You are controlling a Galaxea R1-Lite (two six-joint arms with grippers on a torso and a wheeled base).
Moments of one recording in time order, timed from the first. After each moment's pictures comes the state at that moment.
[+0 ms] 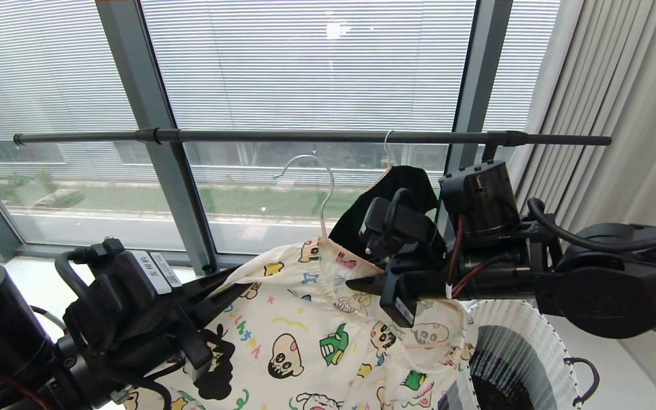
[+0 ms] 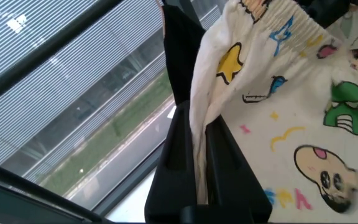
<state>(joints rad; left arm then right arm) -0.53 1.35 -0.27 -1.00 -0.19 0.56 0.85 1.82 -1.16 -0.20 0.30 -0.43</state>
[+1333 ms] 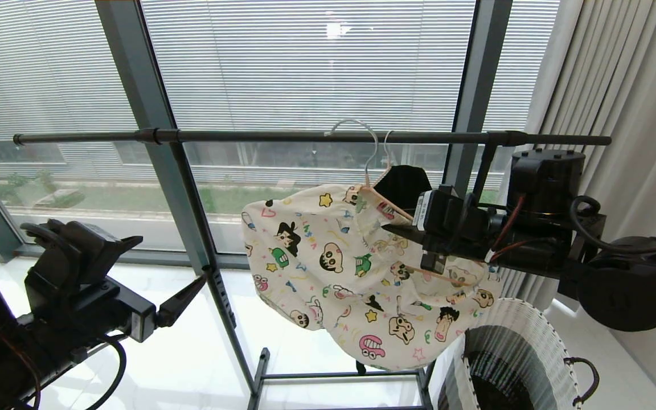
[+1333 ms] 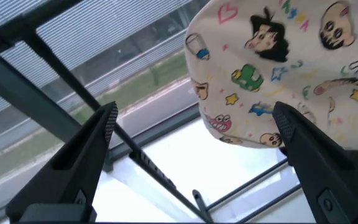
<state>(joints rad) -0.11 1.38 -0.23 -1.00 -0.18 0.46 0.66 1.80 -1.00 -0.65 0.41 -0.87</state>
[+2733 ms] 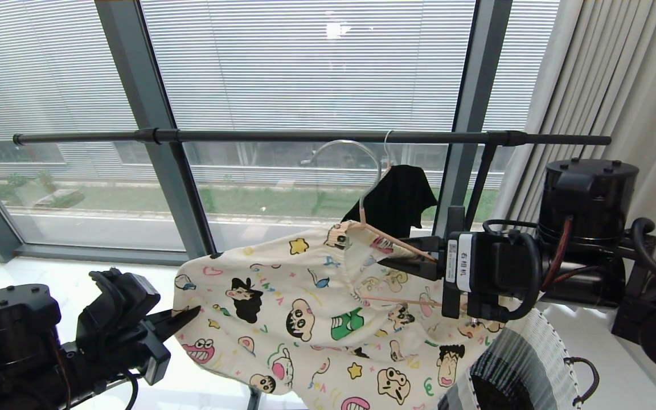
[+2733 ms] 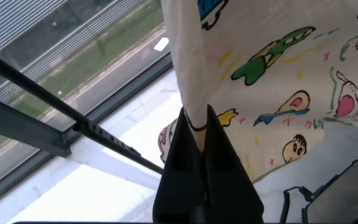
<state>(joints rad) 0.02 1.64 -0.11 -1.15 -0.49 0.58 0.74 1.67 -0.86 -0.65 0.55 -0.94</state>
